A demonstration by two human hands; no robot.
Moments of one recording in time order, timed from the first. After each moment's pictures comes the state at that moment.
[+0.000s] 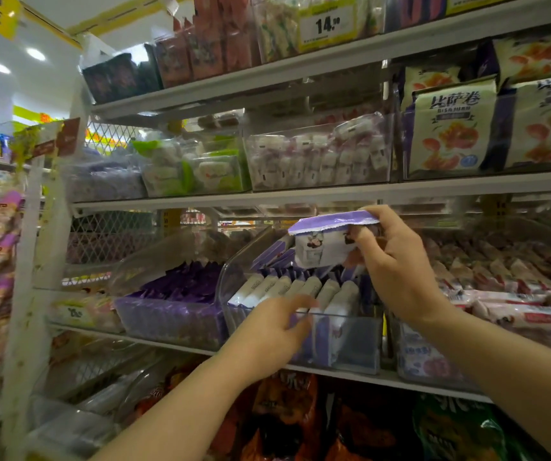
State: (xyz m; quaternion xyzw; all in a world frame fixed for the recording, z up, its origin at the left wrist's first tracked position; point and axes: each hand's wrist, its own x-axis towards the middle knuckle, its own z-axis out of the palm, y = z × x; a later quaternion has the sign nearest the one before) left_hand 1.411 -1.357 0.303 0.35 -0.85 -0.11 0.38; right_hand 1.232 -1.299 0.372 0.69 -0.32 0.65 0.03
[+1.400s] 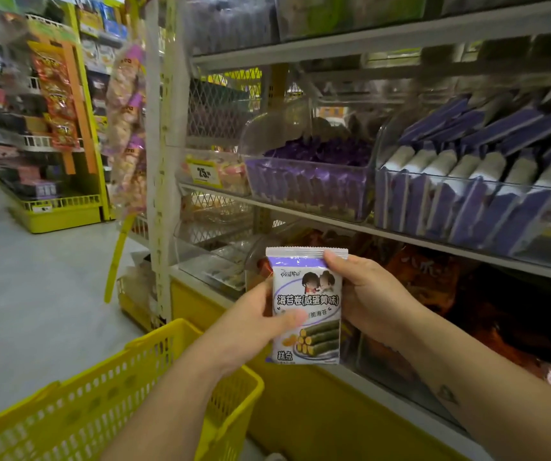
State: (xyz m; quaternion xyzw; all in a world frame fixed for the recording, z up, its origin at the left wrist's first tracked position) left_hand 1.591 -1.312 0.141 0.39 -0.61 -0.48 0.48; right_hand 1.412 -1.349 0.191 0.59 -0.27 0.39 -0.66
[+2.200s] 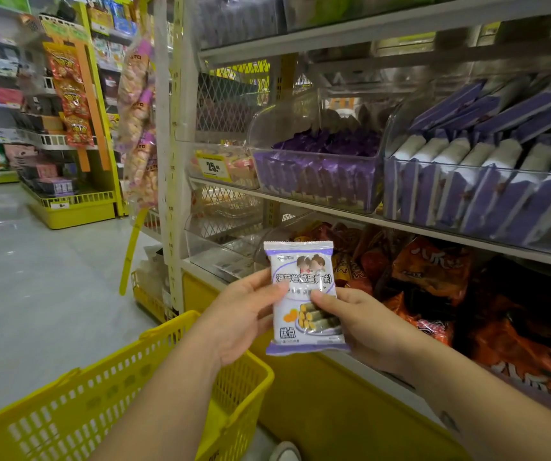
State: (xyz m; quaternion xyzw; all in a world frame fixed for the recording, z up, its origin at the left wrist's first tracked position) left_hand 1.597 -1.305 0.148 0.39 -0.44 -0.59 0.55; right_hand 1.418 -1.336 0.155 0.57 -0.31 0.30 -0.70
